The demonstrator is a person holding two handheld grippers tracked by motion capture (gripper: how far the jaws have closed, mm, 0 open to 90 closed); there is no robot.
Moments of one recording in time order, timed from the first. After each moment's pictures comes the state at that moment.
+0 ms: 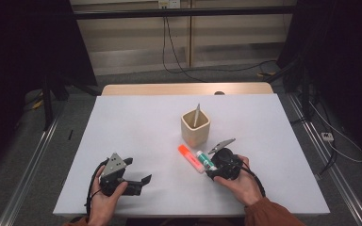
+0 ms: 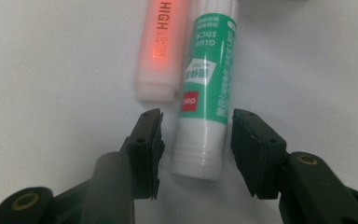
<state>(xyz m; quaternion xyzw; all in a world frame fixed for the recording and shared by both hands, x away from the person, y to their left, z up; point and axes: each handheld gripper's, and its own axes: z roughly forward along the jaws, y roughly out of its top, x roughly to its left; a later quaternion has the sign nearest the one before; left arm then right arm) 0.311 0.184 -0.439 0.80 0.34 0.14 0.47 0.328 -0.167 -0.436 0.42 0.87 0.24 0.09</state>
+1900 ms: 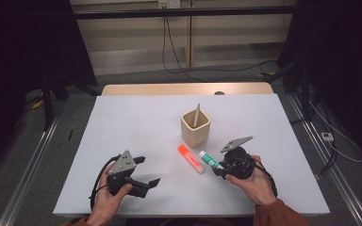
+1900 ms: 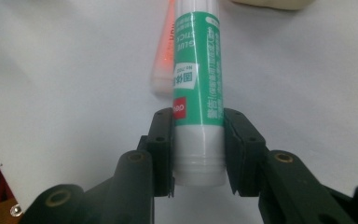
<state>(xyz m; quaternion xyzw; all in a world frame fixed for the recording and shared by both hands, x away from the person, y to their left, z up) 0.316 0.161 -0.423 0.84 0.23 0.10 0.48 0.316 -0.196 -0.413 0.41 0.86 0.30 0.07</state>
